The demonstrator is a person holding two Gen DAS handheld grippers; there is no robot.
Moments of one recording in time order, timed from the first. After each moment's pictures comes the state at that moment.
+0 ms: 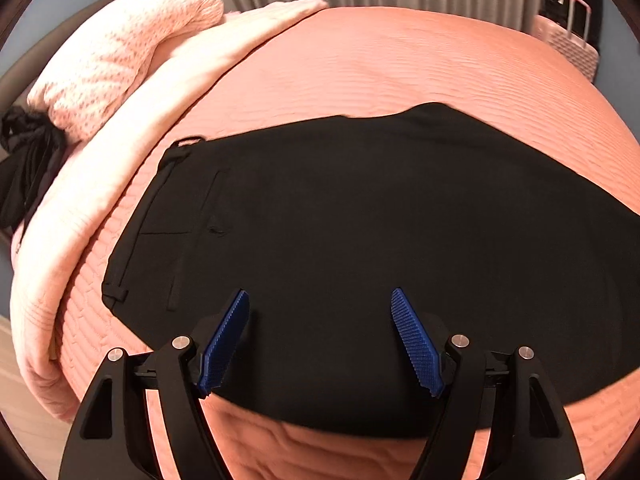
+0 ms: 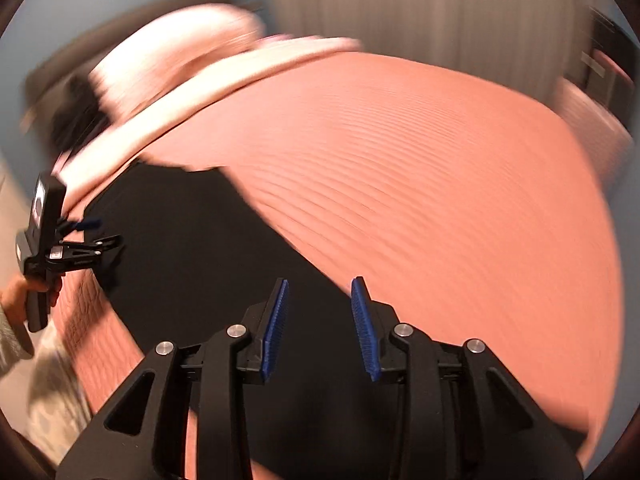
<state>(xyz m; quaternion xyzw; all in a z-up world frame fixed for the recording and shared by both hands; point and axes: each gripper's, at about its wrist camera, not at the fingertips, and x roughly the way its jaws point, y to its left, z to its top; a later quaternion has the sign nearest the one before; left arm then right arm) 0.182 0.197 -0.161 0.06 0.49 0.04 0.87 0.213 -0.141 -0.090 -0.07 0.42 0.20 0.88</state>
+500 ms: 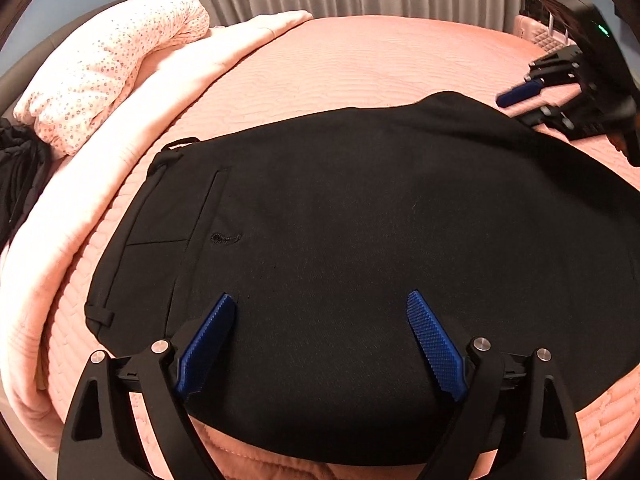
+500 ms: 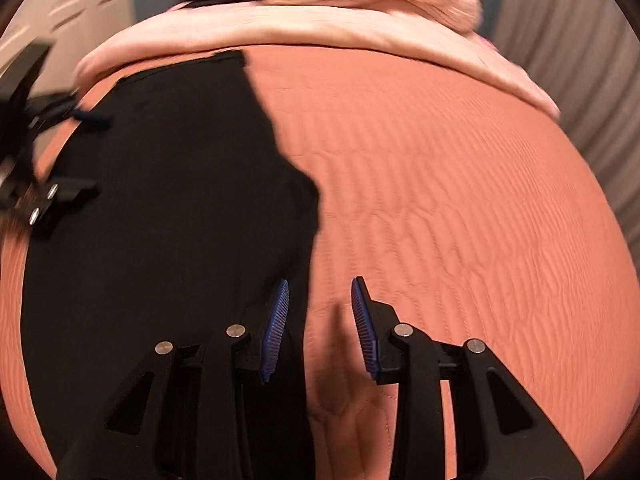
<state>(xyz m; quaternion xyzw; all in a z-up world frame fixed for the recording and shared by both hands) 0.184 0.220 -0.183 0.08 0.46 0.00 0.89 0.320 -0.012 -0.168 -0.32 0.39 0.43 0.75</state>
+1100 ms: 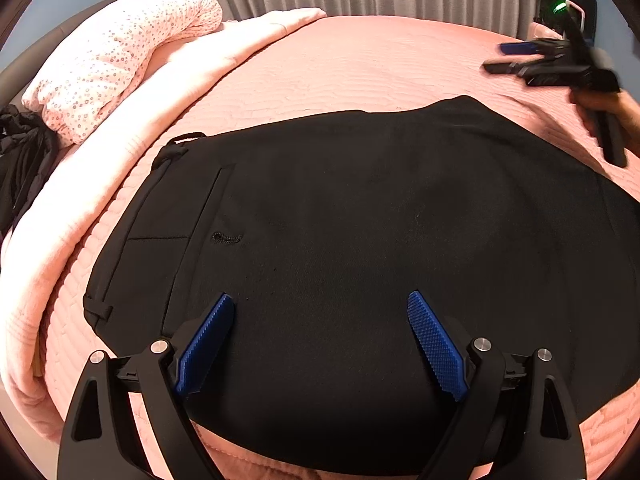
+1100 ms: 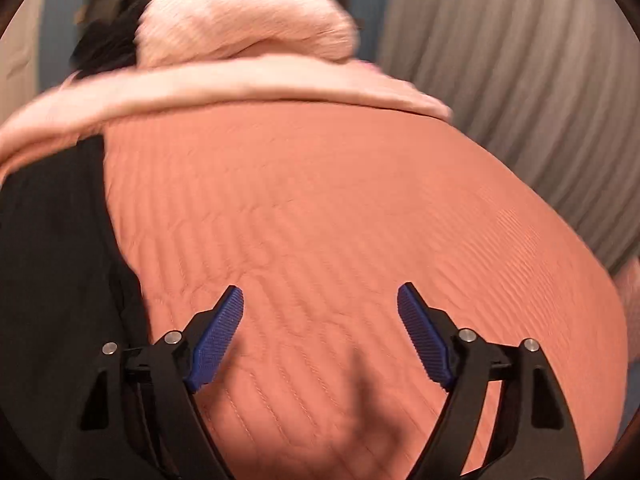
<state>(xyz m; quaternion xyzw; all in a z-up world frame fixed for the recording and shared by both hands) 0.190 0.216 -0.183 0.06 0.46 0.02 0.88 0.392 -0.057 -0.137 -0.18 0.30 0.26 0.90</state>
